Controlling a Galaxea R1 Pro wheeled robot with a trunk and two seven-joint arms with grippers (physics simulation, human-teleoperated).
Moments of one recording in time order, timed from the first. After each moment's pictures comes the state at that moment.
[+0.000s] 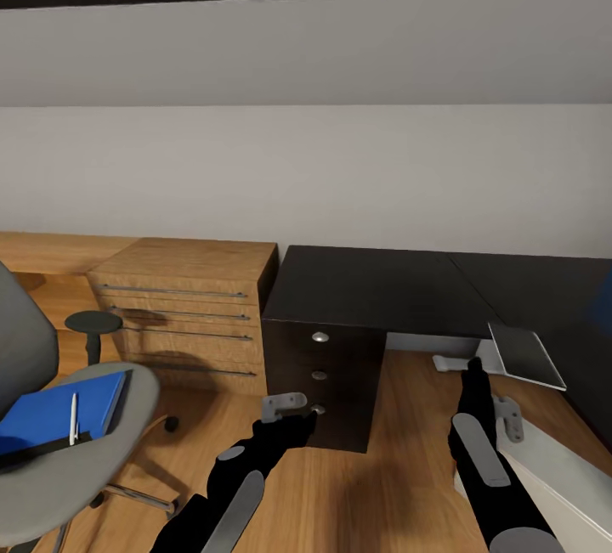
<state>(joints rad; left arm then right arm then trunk) -0.29 -0.08 -0.49 -1.32 0.59 0.44 0.36 -0.45 -0.01 -0.15 -1.00 -1.22 -0.49 -0.24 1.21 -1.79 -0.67</state>
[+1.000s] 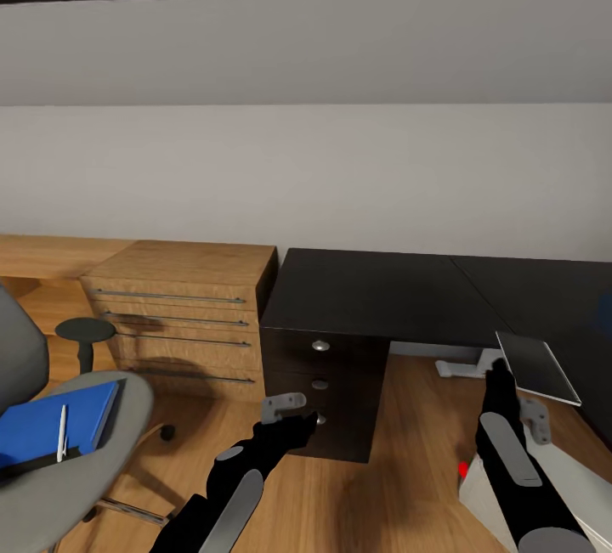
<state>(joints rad) -0.29 -0.08 -0.49 -1.32 0.64 0.44 0.36 -0.45 -0.10 -0.17 -1.00 -1.31 -0.45 -0.25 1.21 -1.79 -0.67</state>
